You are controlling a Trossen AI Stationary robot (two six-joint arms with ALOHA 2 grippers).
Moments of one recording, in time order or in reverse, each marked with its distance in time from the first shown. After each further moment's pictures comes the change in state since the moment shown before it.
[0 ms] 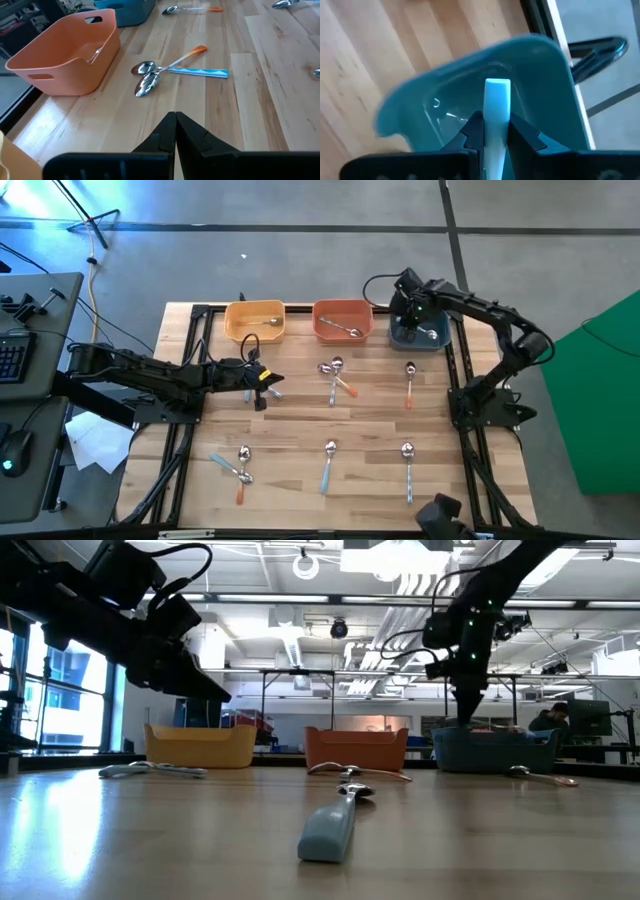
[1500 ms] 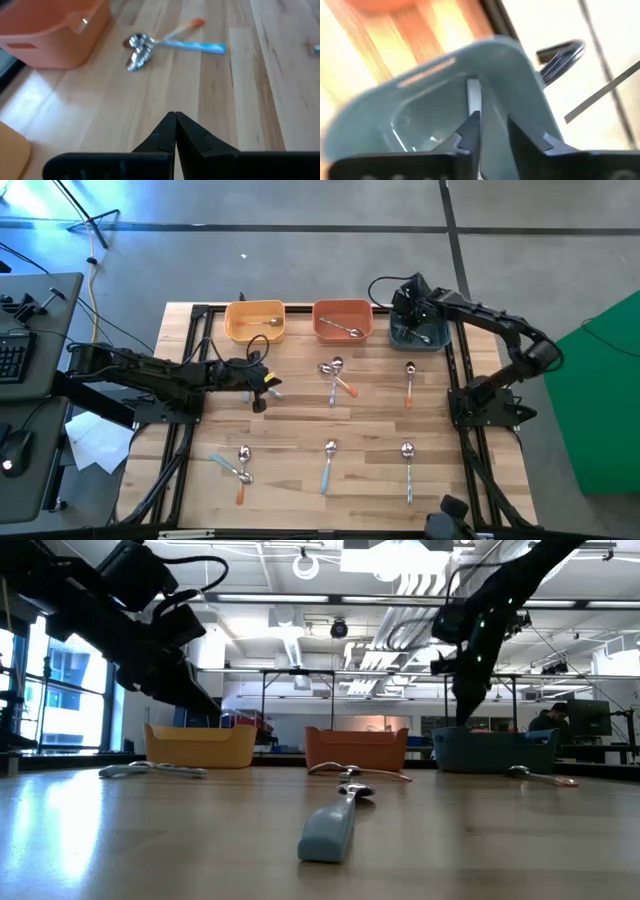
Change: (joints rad) left arm 0.000 0.000 0.067 -0.229 0.025 -0.055; right arm -0.004 -0.109 -0.156 0.236 0.080 0.027
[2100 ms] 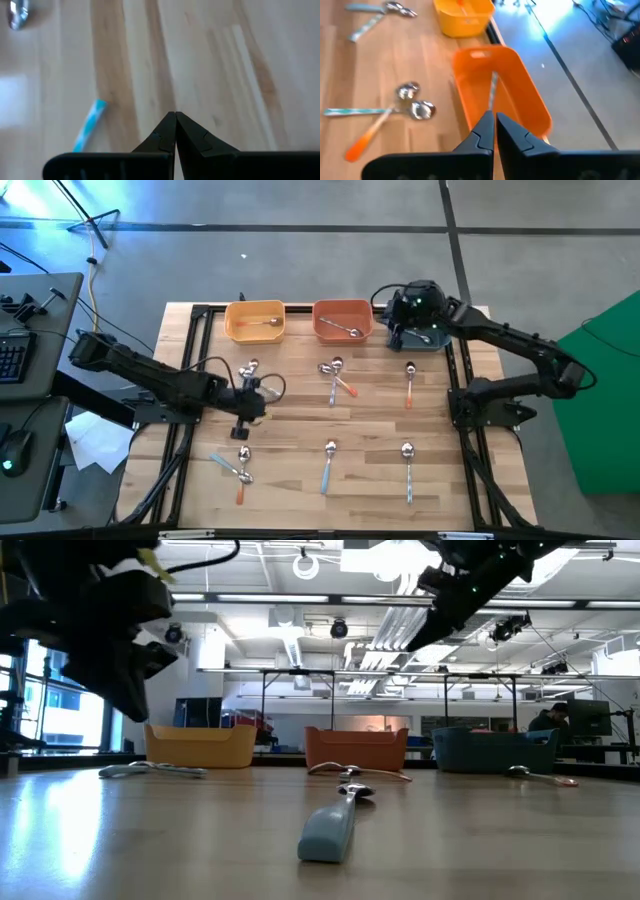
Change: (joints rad) left arm -0.339 0.000 0.224 -0.623 0.003 -0.087; right arm 0.271 -0.280 0.000 0.186 -0.272 0.084
